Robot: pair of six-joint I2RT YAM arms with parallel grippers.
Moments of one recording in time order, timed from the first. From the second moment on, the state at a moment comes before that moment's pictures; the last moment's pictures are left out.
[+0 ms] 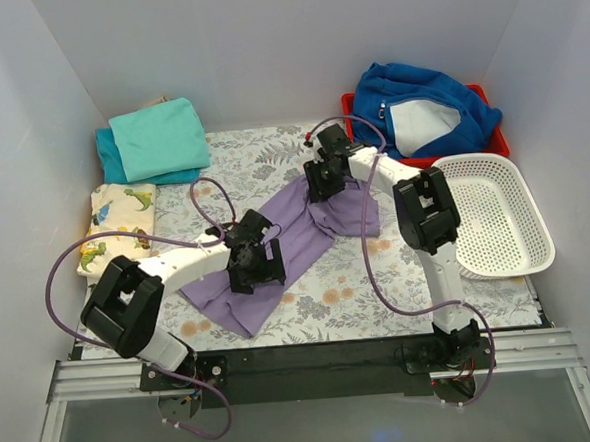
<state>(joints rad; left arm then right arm) -0.63 1.53 0.87 -0.60 0.04 -0.77 0.48 2.21 1.72 -0.55 -0.22 0.13</state>
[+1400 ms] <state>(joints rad) -0.56 1.49 1.25 -0.33 -0.24 -0.53 0.44 1.99 1.58 -0.42 -0.27 0.00</state>
